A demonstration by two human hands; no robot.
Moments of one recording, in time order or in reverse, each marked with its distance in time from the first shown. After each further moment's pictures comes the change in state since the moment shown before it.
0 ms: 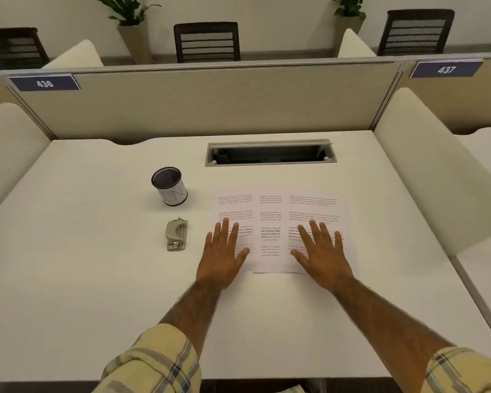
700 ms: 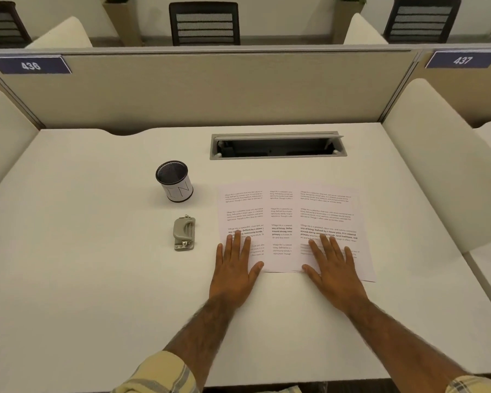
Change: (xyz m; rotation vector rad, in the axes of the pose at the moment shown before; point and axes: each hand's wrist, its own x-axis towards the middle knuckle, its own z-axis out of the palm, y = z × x) left_hand -0.019 -0.013 0.028 0.000 -0.043 0.013; right_hand -0.020 -0.010 0.044 0.000 -0.014 0.043
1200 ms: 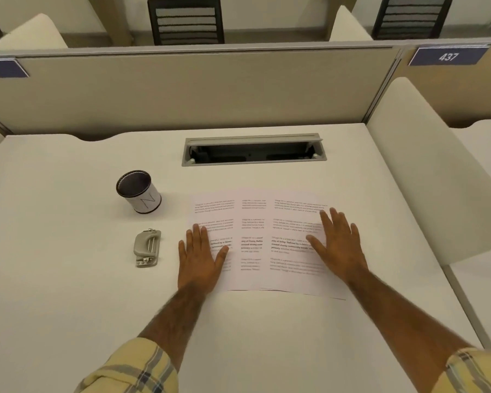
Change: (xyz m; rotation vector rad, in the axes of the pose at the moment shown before) left_hand 0.068 0.006 0.000 -0.058 0.035 -0.252; right_hand 0.078 0.094 -0.050 0.137 0.097 0.109
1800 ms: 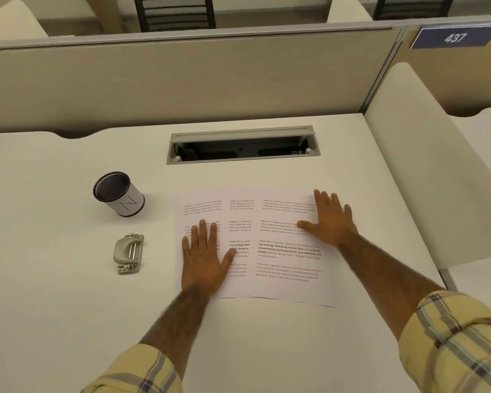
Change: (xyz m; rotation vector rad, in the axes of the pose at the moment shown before) left_hand 0.013 0.048 0.012 0.059 0.015 0.080; right_hand 0.091 0.028 -0.012 0.013 -0.234 0.009
